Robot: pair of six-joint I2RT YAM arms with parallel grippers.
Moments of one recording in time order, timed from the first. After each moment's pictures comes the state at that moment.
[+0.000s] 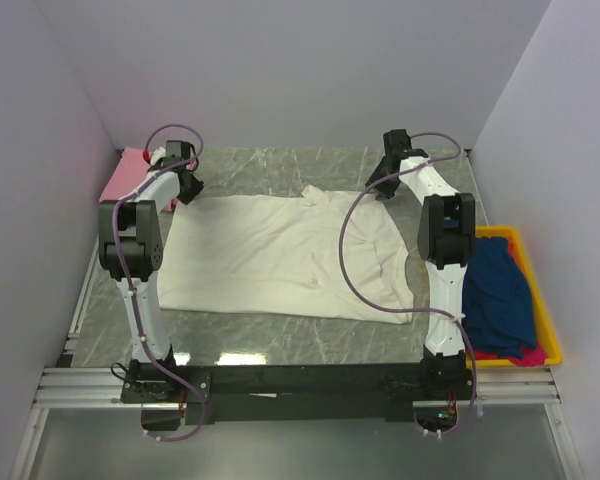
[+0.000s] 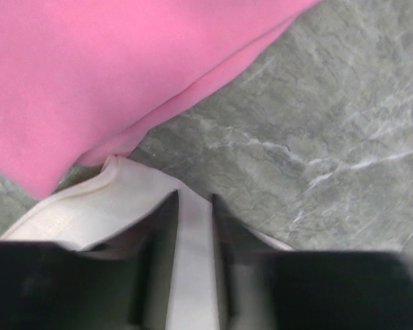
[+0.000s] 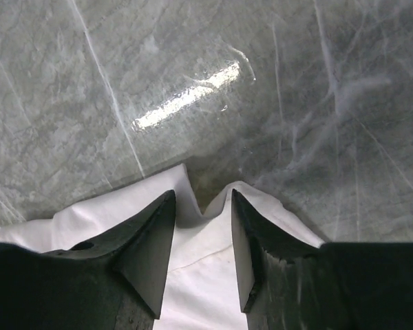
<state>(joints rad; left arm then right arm) -0.02 2.14 1.62 -0.39 -0.23 -0.82 0.10 2.35 1.98 -0.68 0.02 0.69</state>
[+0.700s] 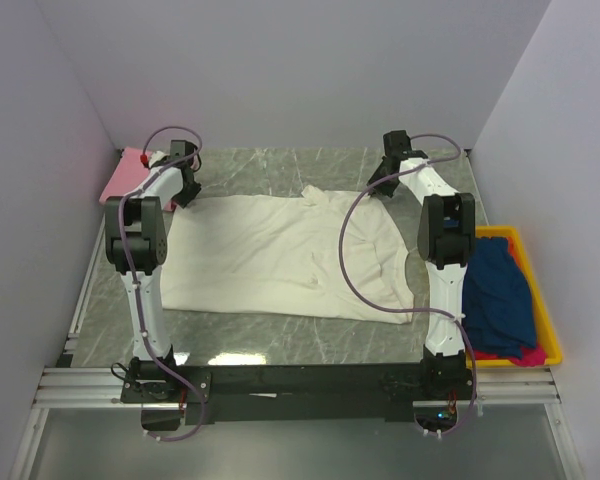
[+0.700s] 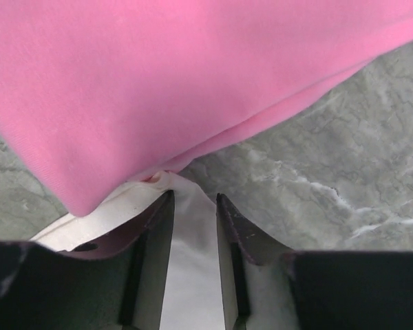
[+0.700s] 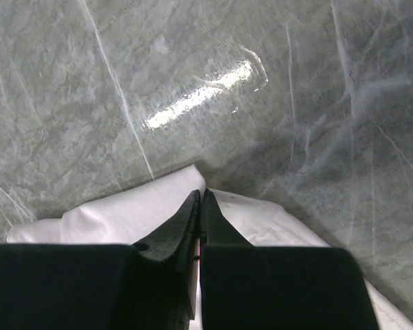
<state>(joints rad) -0.02 2.23 1.74 -0.54 -0.37 -0.91 0.10 2.35 1.96 -0.65 -0.01 0.71</state>
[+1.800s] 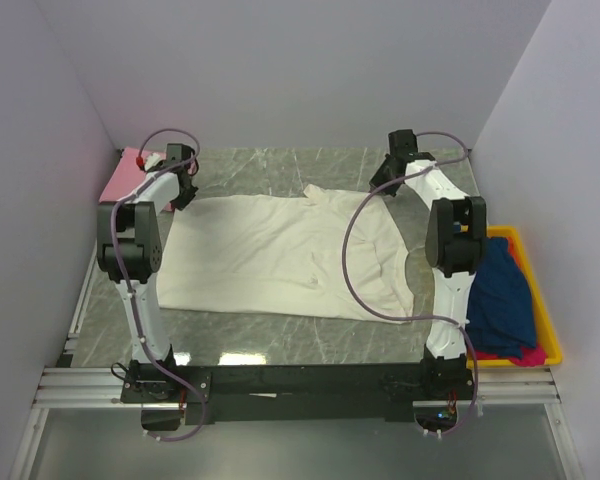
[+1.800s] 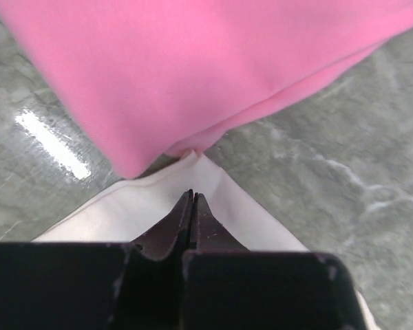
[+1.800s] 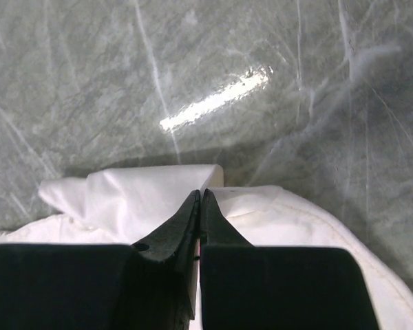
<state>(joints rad) -0.02 2.13 1.61 -0.49 -0.39 -0.89 0.10 2.22 1.82 -0.58 -0.05 0.70</state>
